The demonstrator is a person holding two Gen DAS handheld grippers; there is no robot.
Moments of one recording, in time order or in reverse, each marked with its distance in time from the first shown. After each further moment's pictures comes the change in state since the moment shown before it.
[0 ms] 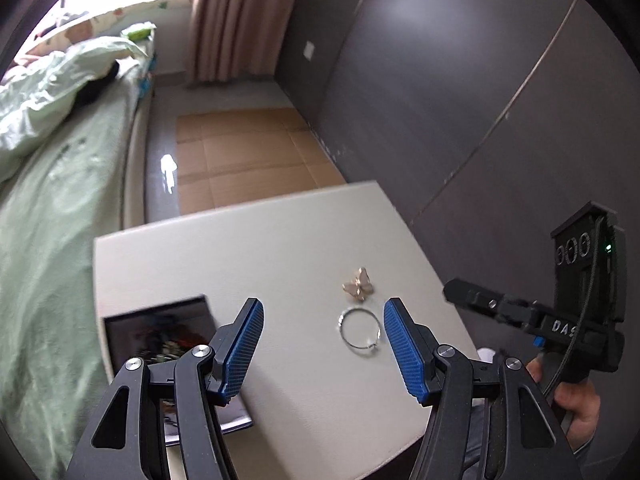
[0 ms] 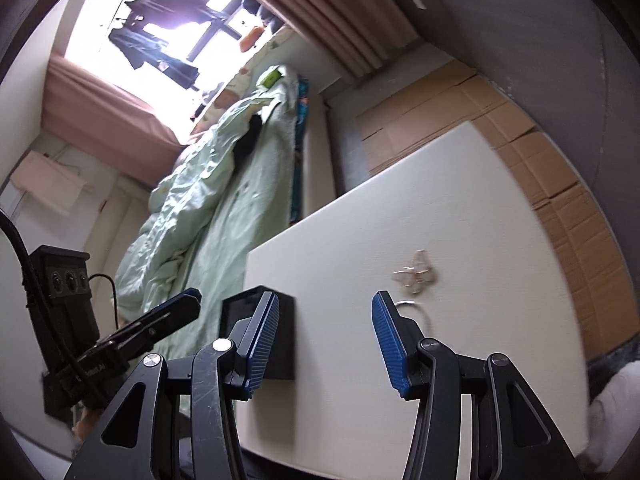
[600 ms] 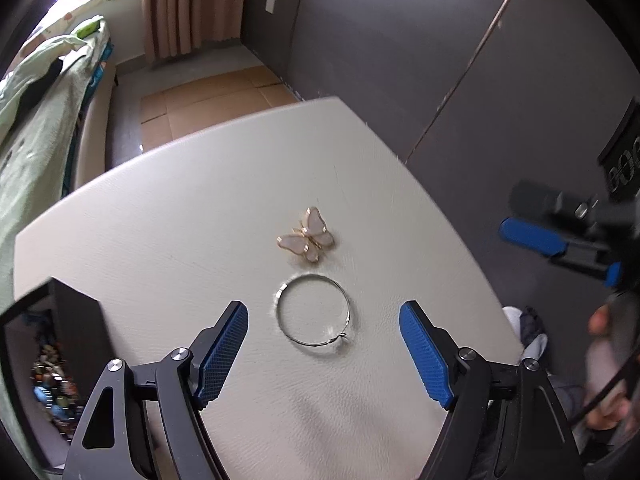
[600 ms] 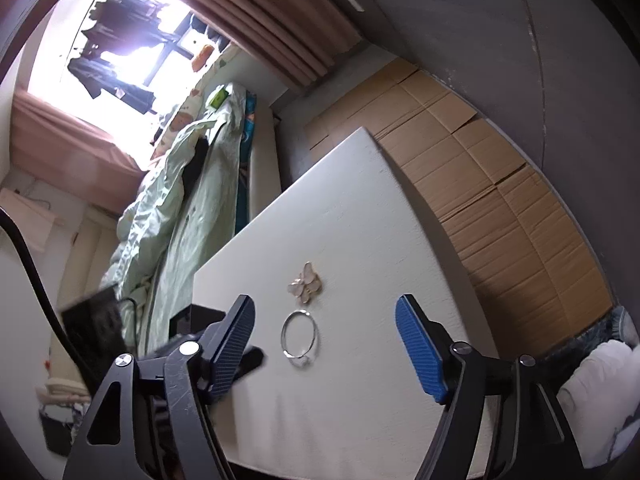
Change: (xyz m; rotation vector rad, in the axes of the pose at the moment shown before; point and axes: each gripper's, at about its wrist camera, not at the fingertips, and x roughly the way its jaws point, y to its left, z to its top) left arm 0.110 -0.059 -0.034 0.127 0.128 0.033; right arm -0.029 -0.083 0.008 0.117 -0.025 -0.098
